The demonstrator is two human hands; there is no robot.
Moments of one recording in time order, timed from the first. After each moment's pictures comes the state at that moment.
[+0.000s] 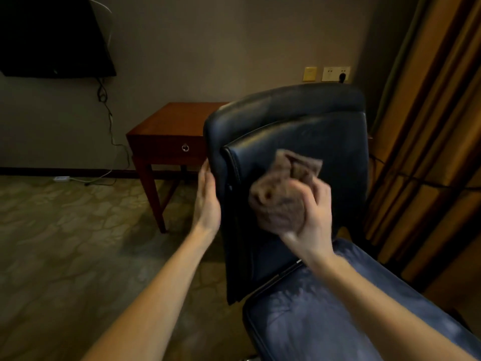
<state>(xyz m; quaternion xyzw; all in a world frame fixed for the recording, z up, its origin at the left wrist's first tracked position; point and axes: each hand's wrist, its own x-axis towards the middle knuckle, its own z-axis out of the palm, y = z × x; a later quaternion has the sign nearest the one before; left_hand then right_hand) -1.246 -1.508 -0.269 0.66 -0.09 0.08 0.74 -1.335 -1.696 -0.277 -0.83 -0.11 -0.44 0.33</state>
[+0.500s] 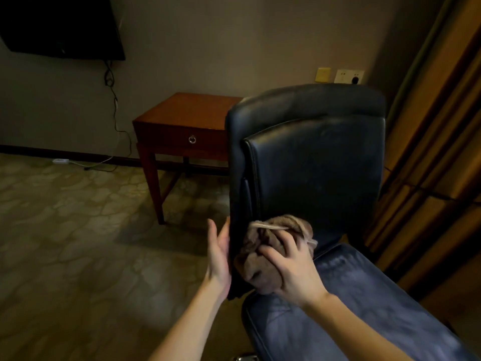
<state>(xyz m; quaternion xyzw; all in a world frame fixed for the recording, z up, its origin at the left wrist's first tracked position) -1.299 -1.506 -0.361 0.50 0.02 -0.13 0.86 -1.338 -1.686 -0.375 -0.92 -0.23 -0.30 0.11</state>
